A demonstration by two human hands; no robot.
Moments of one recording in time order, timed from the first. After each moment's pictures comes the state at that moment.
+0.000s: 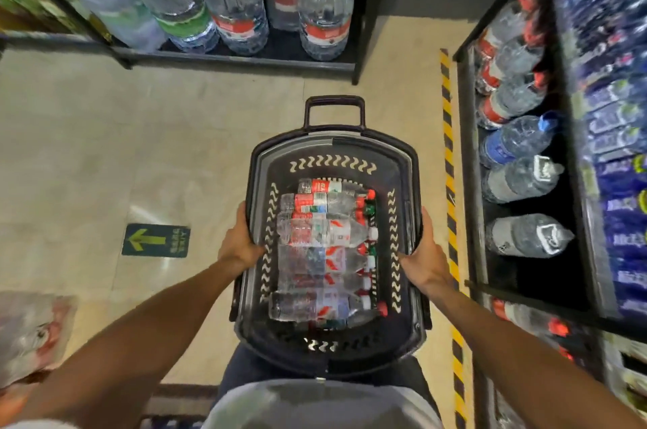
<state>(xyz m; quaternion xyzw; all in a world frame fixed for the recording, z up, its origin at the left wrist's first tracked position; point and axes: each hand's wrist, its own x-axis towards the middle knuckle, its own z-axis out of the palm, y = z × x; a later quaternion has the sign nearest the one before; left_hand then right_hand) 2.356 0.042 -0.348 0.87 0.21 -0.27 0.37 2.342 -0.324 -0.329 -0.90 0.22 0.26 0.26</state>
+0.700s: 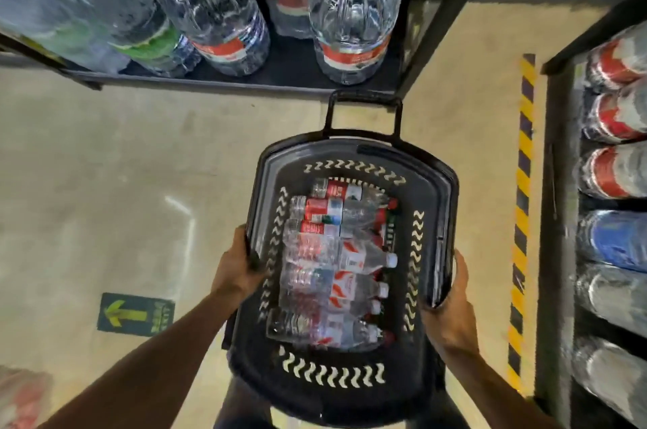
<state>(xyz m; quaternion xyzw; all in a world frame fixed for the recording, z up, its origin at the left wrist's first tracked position) 2.699 0.056 -0.561 0.85 0.27 -0.28 0.36 2.668 -0.305 -0.535 -0.84 0.24 0.22 0.44</state>
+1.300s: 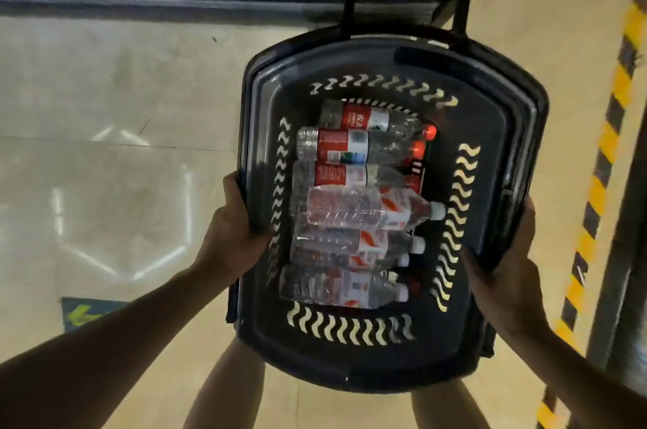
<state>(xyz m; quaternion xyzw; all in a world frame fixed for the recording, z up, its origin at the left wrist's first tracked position) 2.800 0.059 -0.715 0.87 0.19 -0.28 0.37 2.754 -0.320 -0.719 -0.91 0.17 0.19 0.33</state>
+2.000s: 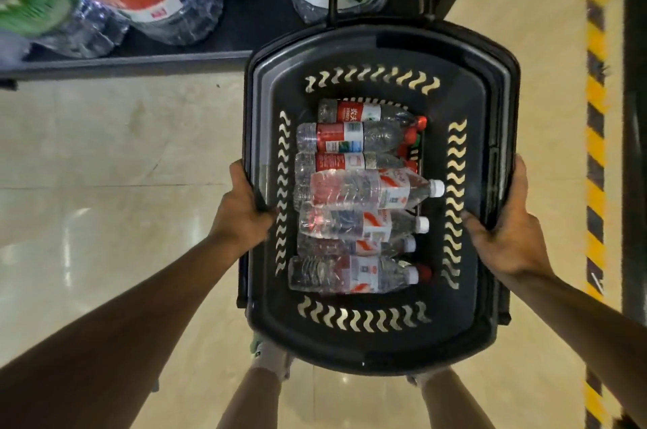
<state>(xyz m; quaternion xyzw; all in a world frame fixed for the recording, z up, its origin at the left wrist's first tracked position) 2.847 0.060 -0.723 0.87 0.21 -0.28 0.36 2.808 -0.316 -0.712 -0.90 0.22 0.21 0.33</state>
